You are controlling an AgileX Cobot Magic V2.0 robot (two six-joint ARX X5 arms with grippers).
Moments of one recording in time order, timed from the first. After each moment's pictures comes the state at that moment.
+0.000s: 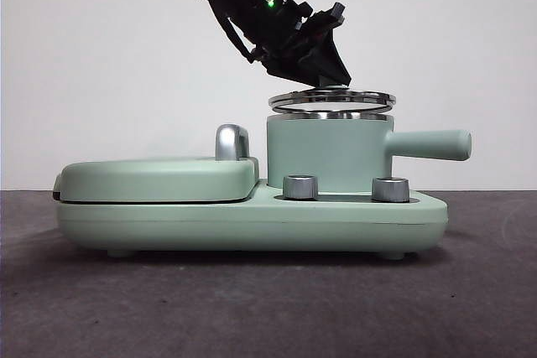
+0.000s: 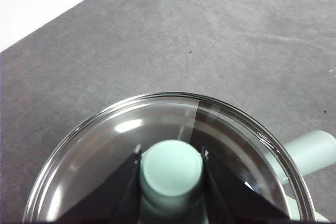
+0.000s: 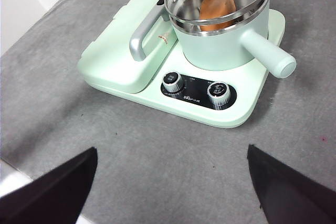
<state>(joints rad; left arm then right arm) -0.61 2.01 1.76 -0.24 0.34 0.21 0.46 0.45 0.89 -0.93 -0.21 0.29</state>
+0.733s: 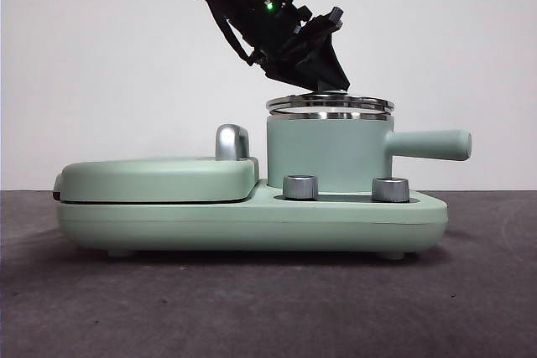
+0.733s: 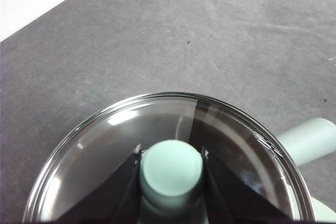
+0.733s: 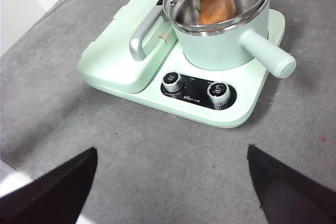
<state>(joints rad) -0.61 2.01 1.76 -0.27 0.34 0.24 0.46 0.45 0.89 -0.93 -0.21 0.29</state>
